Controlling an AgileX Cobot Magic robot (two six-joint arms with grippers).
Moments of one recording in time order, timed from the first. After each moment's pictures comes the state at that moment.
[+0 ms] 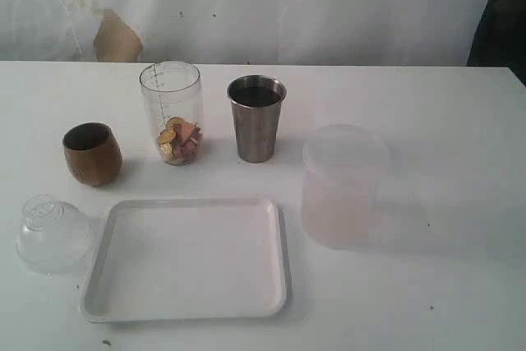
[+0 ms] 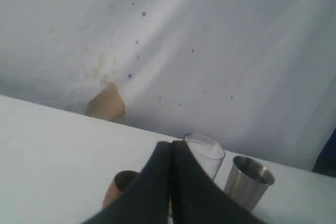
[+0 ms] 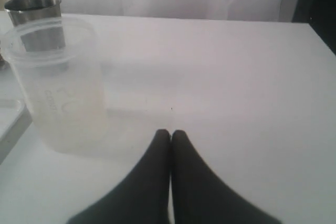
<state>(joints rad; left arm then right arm) -0.20 0.08 -0.31 0.17 0.30 -0.50 0.03 0.01 -0.01 -0.04 0.29 0.06</state>
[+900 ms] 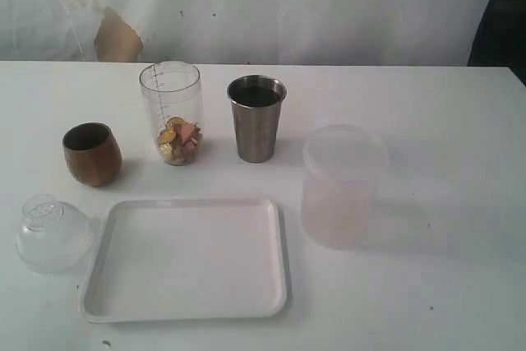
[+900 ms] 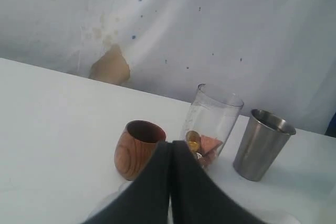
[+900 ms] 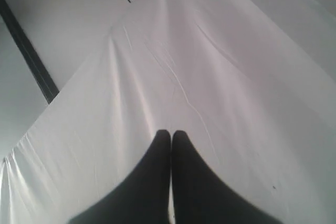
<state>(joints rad) -0.20 0.00 -0.01 0.17 0.12 -0.50 0.03 0.10 -0.07 -0.03 -0.53 0.78</state>
